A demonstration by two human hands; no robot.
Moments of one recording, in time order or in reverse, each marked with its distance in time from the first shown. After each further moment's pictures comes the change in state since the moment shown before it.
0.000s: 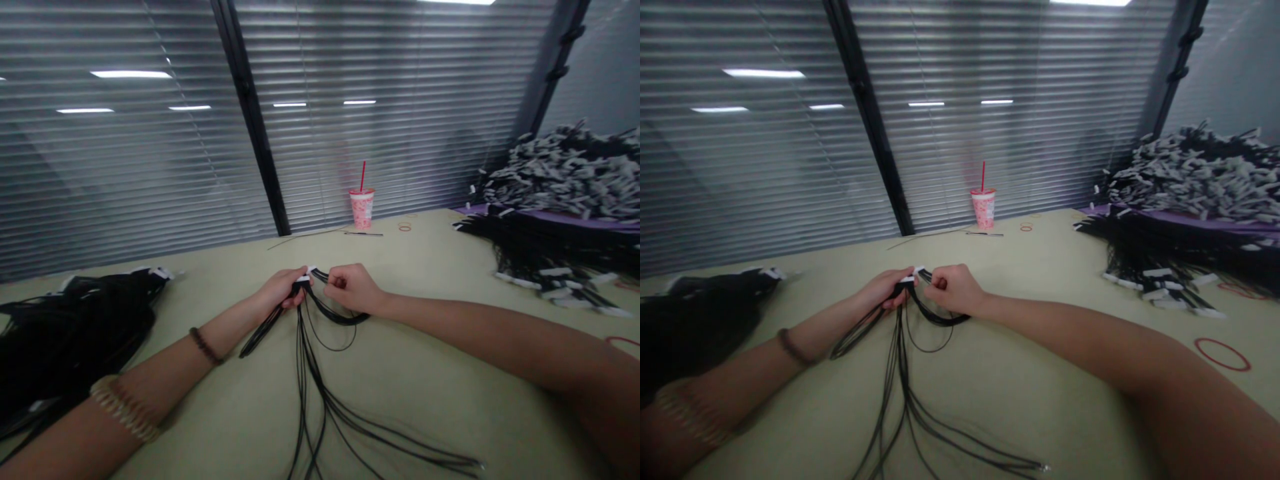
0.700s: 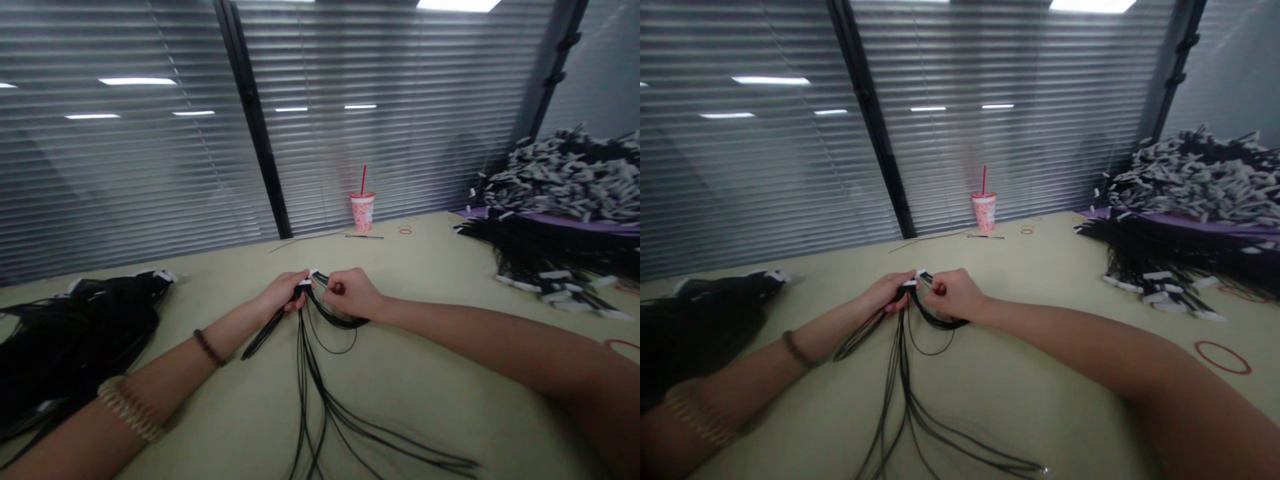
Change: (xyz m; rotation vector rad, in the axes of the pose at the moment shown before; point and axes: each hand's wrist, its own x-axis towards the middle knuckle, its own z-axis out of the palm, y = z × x) left_hand -0.001 -0.001 0.000 0.022 -0.026 0.029; right_hand -0.001 -0.001 0.002 -0.098 -0.008 -0.074
